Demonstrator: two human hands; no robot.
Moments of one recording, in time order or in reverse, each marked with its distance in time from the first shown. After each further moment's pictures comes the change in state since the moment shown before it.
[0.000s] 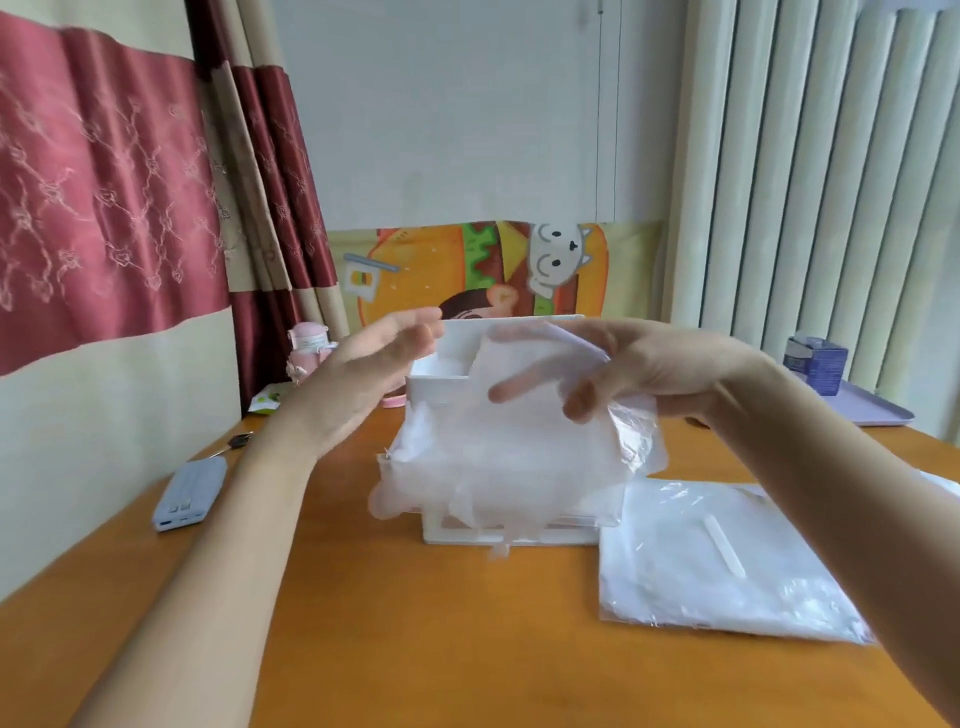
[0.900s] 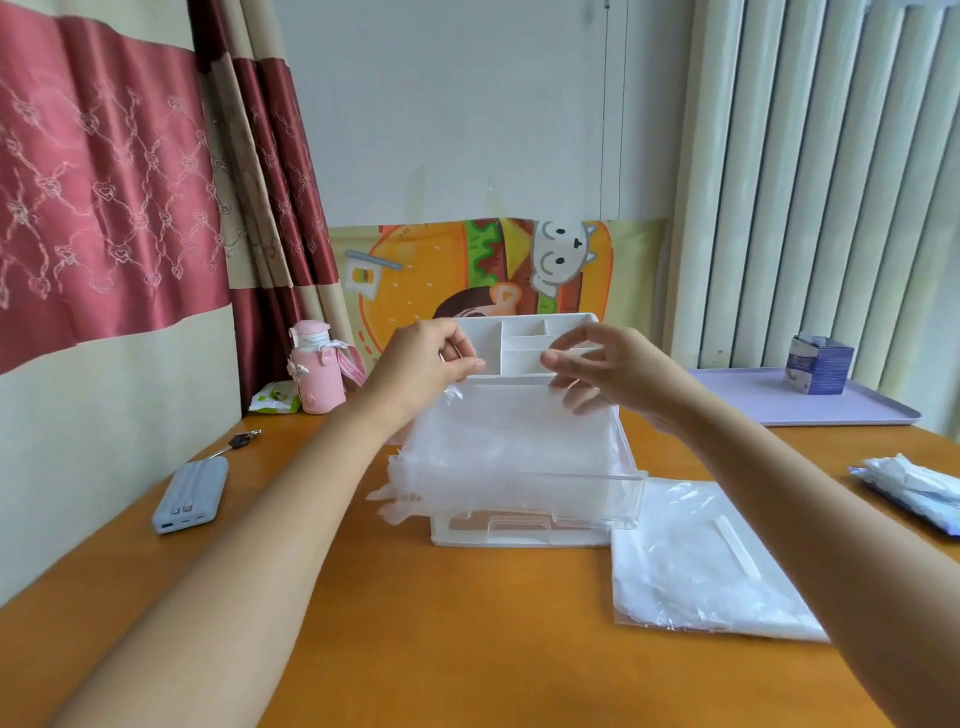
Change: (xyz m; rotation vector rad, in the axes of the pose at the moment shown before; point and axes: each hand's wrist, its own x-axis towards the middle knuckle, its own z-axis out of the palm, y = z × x) left_hand 0.064 -0.035 0.013 0.629 0.233 0.158; right_hand 0.036 0.049 -0.010 -0.225 0.817 0.062
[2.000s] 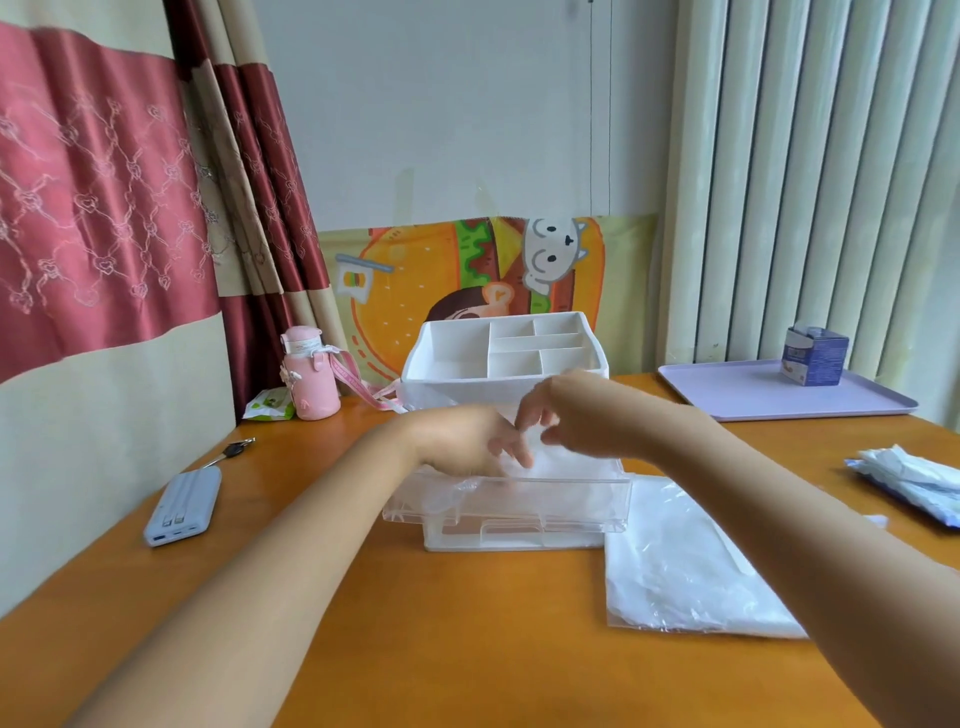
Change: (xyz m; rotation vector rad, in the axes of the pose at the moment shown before) left_hand -0.018 0.026 0.031 0.320 -0.853 -0.016; right_hand -0.011 -0.006 0.016 -0.955 -0.310 -0.197
